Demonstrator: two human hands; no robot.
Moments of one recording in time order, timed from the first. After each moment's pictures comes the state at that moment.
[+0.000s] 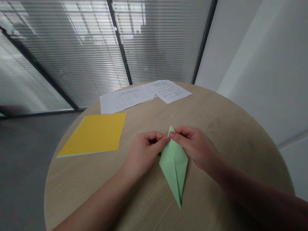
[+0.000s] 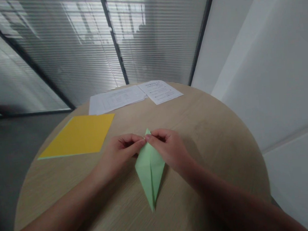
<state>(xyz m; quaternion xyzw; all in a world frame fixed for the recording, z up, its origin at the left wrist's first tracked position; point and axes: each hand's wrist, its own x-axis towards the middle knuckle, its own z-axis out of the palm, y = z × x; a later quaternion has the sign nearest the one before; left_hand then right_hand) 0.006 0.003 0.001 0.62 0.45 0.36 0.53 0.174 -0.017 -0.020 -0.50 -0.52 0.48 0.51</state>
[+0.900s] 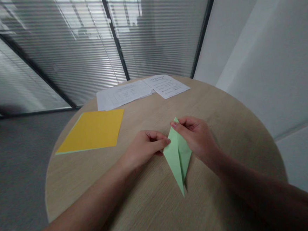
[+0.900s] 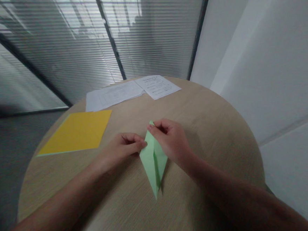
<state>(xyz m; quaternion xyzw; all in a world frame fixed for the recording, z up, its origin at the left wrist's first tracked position) 0.005 0.006 -0.001 0.58 0.44 0.26 0.63 0.183 -0.016 -0.019 -0.51 -0.53 0.39 0.56</state>
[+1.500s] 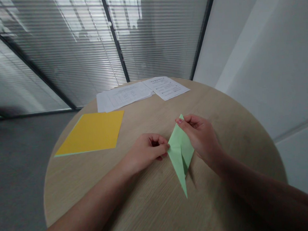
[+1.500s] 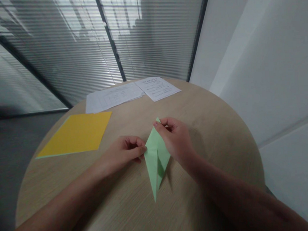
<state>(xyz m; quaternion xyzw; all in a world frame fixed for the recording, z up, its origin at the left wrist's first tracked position) 0.004 0.007 -0.003 0.64 0.43 0.21 0.61 0.191 -0.010 -0.020 -0.53 -0.48 0.37 0.59</state>
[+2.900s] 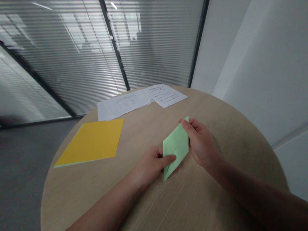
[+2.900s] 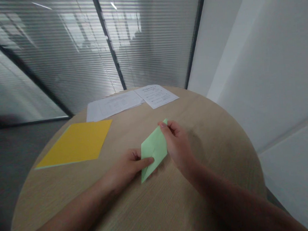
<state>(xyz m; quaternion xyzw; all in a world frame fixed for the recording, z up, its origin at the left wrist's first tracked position) 0.016 -0.007 -0.021 0.56 0.40 0.21 0.69 0.189 0.000 -0.027 -0.50 -0.40 0.42 0.65</state>
